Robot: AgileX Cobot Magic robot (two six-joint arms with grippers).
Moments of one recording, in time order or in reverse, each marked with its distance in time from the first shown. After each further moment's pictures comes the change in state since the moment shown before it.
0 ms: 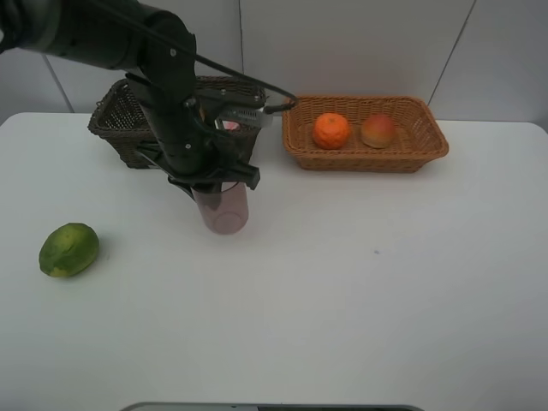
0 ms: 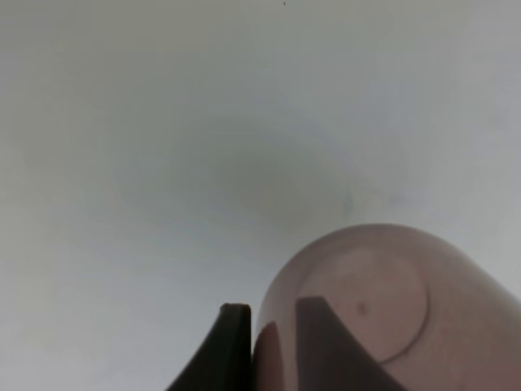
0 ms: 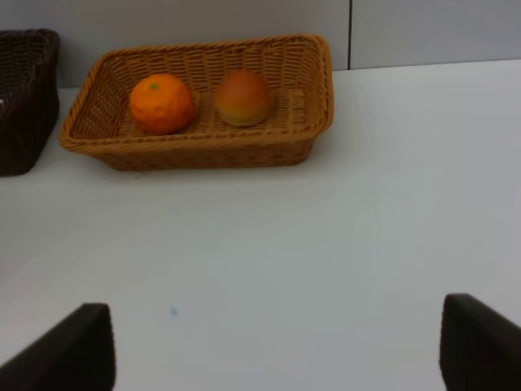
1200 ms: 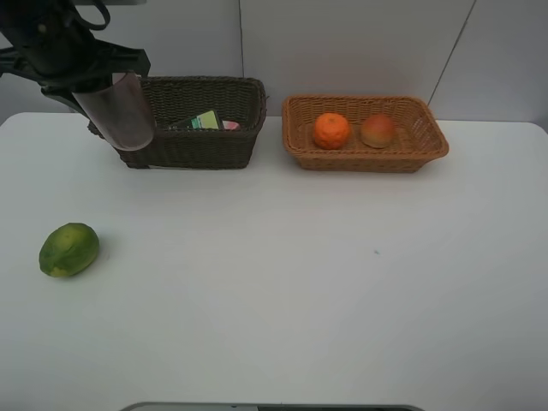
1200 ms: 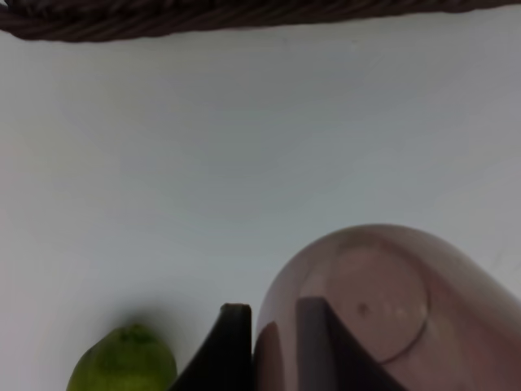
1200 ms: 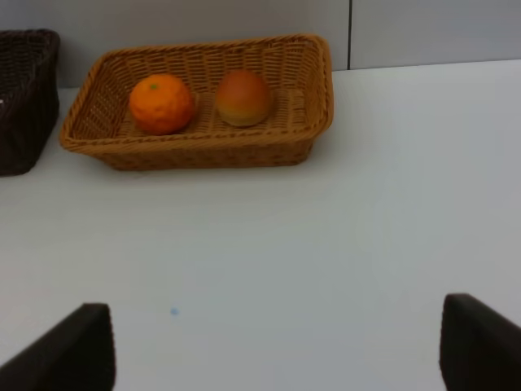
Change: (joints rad) left arm 0.311 -0.272 -0.060 0.025 0.193 0.001; right arm 0.000 0.000 0.000 0.000 0.000 0.000
